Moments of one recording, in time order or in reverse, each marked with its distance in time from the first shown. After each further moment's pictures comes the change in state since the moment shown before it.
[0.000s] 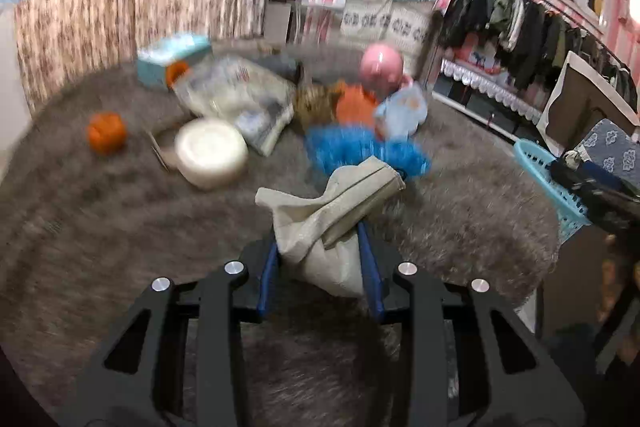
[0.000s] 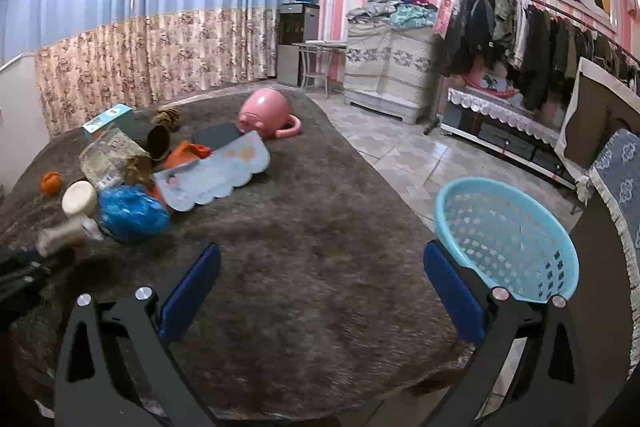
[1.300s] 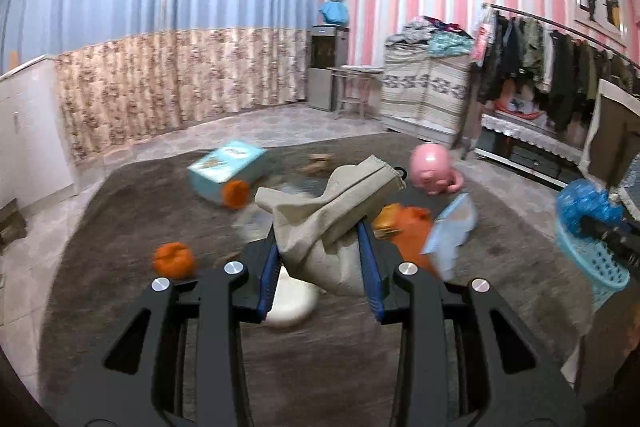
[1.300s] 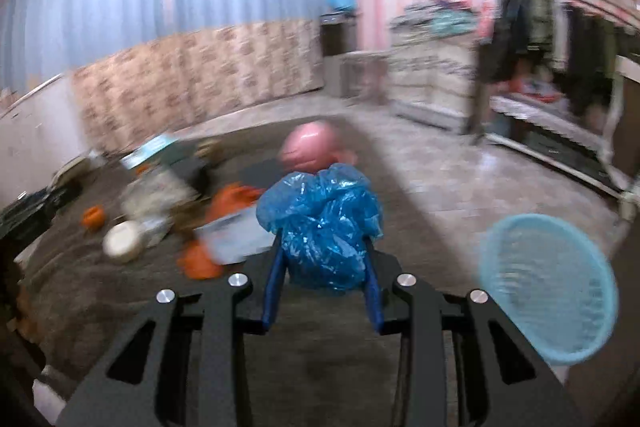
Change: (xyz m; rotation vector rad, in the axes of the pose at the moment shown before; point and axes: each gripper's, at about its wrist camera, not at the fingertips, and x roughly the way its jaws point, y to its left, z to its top) left arm -0.017 -0.002 0.084 0.028 -0.195 0.172; right arm 0.000 -0.043 0.043 0.069 -0.027 0.103
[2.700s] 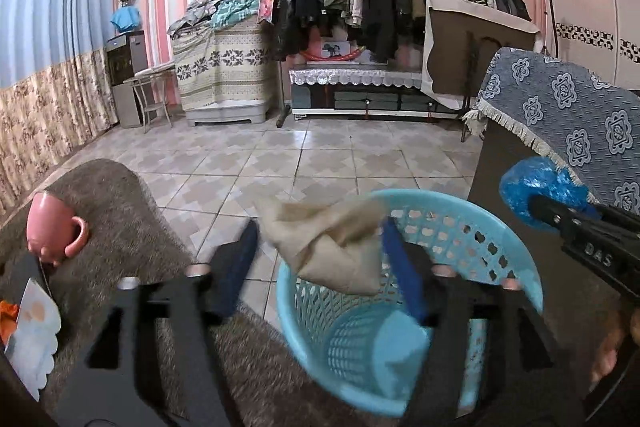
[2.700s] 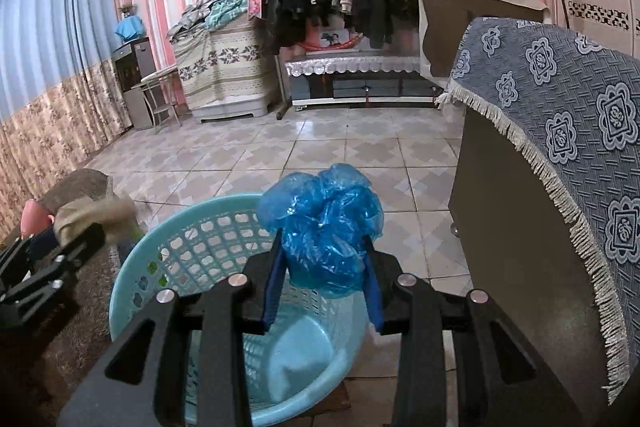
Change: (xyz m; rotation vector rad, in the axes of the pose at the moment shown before) left arm 0.107 -0.408 -0.027 0.356 0.065 -0.537; right arm 0.006 -0.275 -0.040 0.381 0.029 -0.495
